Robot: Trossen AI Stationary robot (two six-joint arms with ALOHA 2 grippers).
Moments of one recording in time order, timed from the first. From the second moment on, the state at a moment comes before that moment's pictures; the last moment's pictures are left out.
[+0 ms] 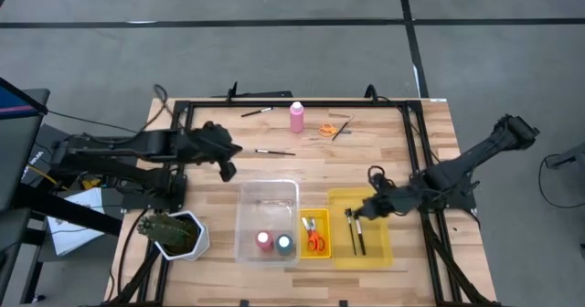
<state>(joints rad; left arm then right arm) 0.03 0.93 0.87 -0.63 -0.38 -0.30 0.54 0.97 0.66 -0.38 0.27 1.58</state>
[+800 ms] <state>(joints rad) 0.03 0.87 0.87 -0.63 -0.40 -0.30 0.94 1.01 0.67 -0.88 0.10 2.22</state>
